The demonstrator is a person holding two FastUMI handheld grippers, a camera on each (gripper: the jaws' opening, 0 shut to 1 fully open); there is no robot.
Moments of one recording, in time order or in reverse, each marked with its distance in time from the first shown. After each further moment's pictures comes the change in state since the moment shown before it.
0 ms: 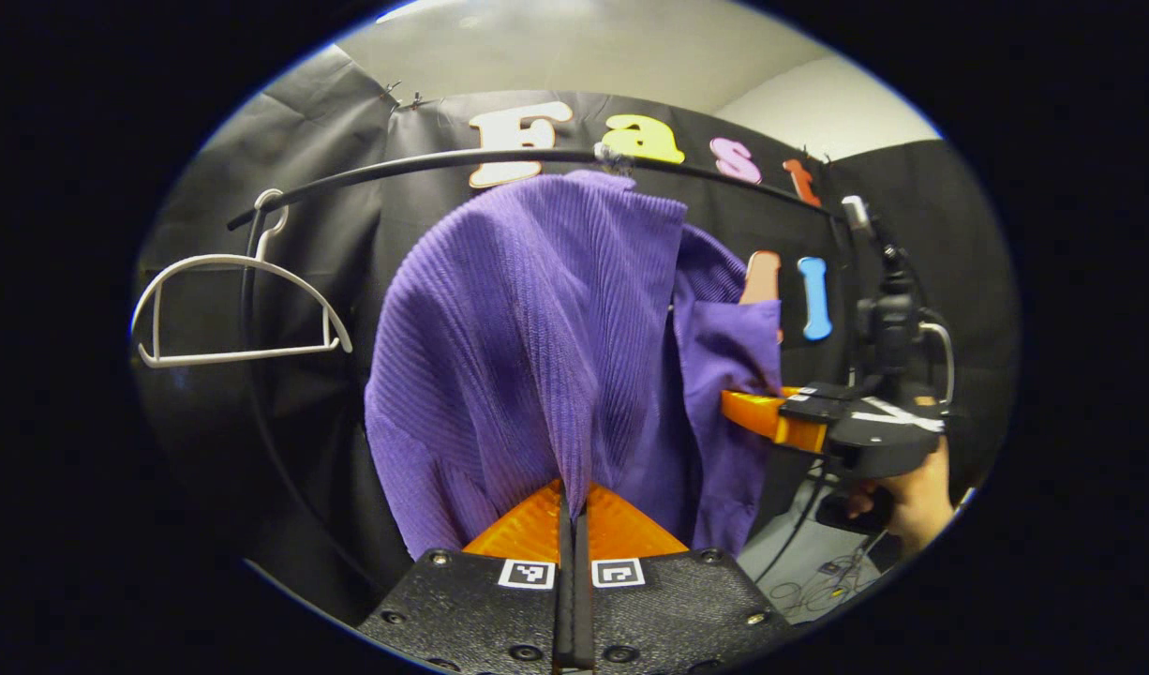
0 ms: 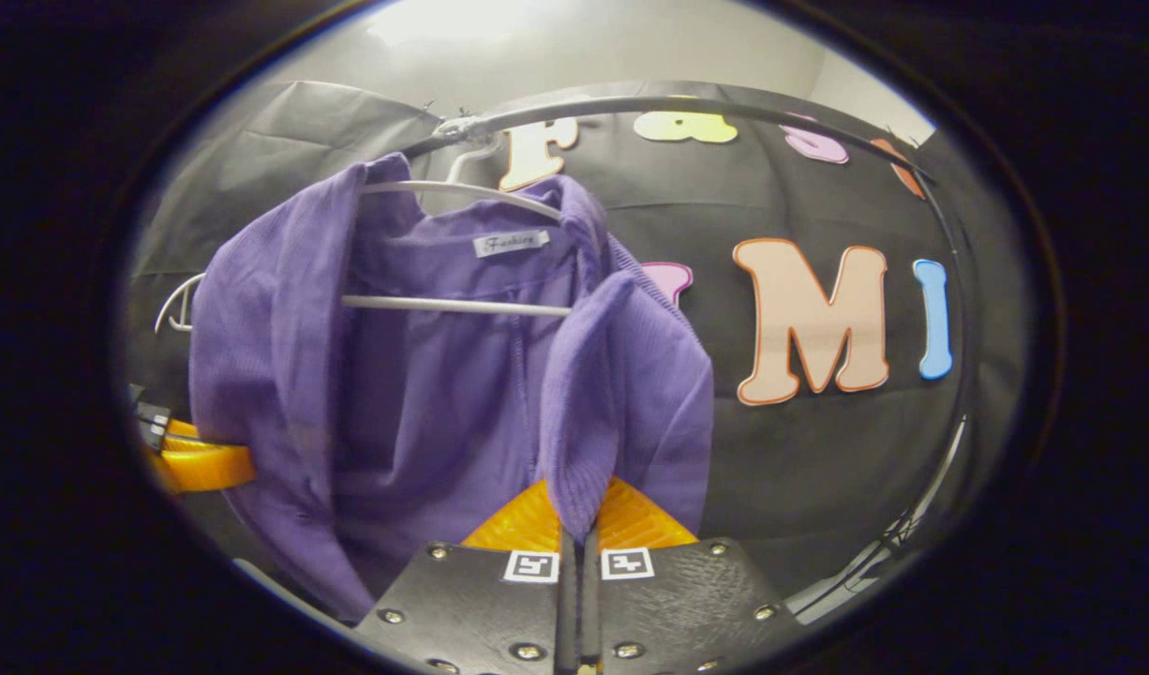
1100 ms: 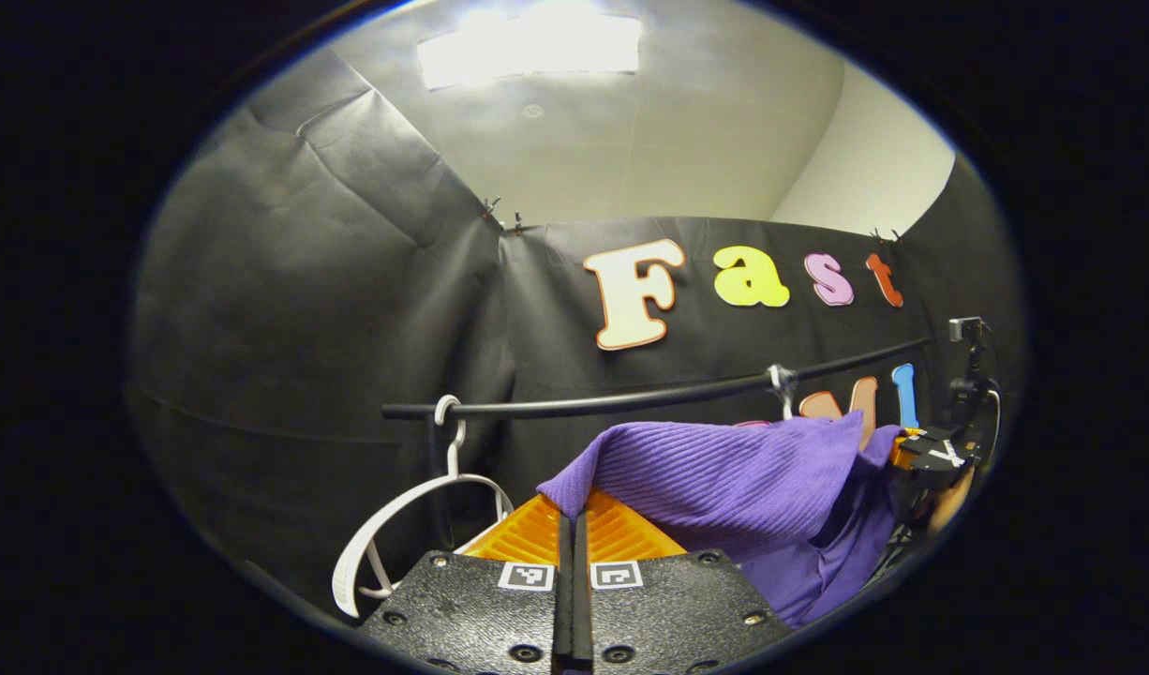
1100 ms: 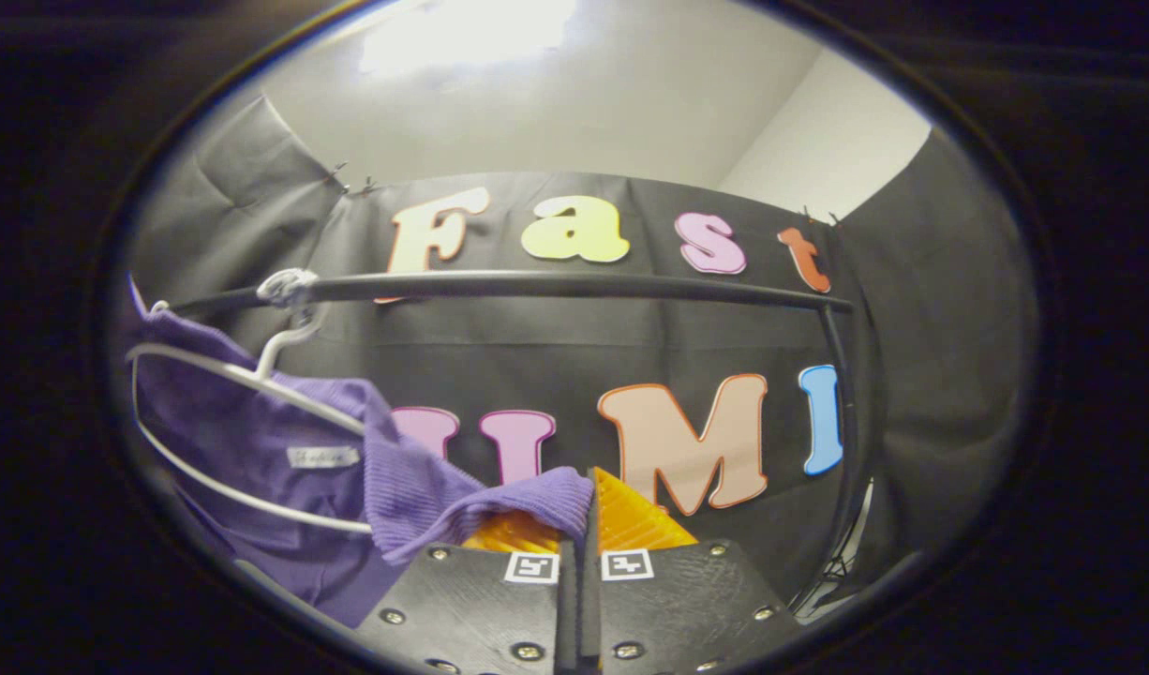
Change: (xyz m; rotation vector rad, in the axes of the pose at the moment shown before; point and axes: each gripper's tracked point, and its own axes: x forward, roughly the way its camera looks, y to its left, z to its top) left arm -0.040 0.155 0.190 0.061 -0.404 0.338; right arm 0.014 -0.114 0.162 0.019 -0.335 -0.386
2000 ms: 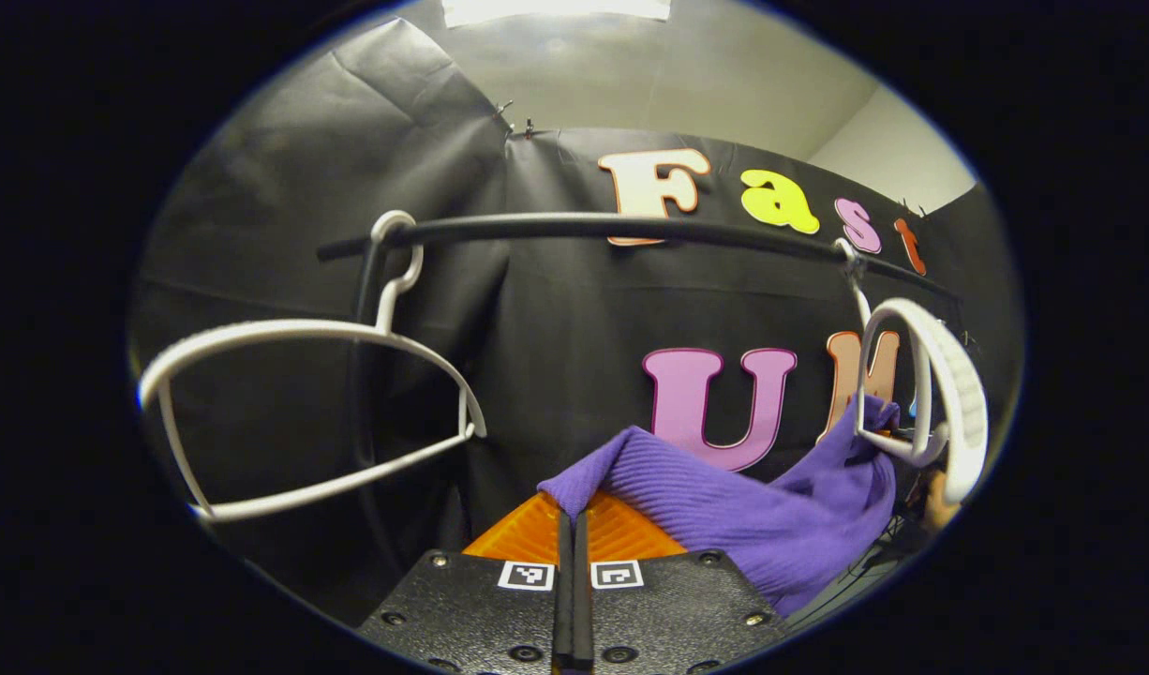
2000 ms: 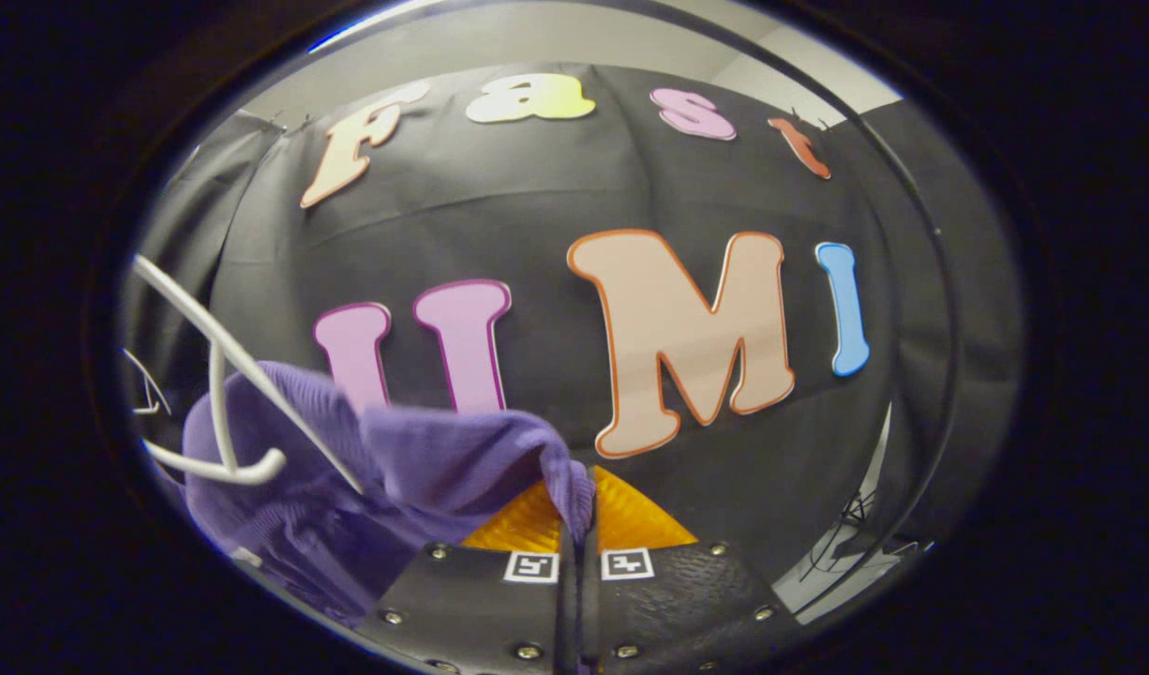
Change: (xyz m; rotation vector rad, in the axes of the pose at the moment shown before) left arm 0.036 -0.019 -0.170 -0.105 0.298 -0.026; right arm 0.068 -0.002 -0.171 0.029 0.346 0.002
